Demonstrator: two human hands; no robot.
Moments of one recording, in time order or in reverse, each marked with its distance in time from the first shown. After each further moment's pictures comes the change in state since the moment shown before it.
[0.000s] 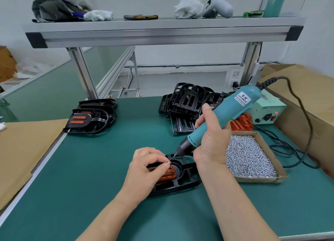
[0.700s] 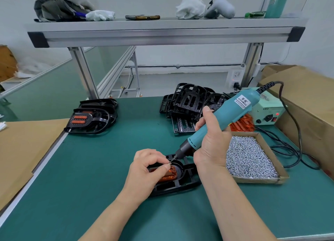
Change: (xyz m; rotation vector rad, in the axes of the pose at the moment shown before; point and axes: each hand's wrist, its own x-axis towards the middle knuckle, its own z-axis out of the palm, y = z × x) left_hand -0.001 -0.004 0.001 -0.042 -0.003 -0.049; right_hand -0.004 0.002 0.000 -0.026 0.018 0.011
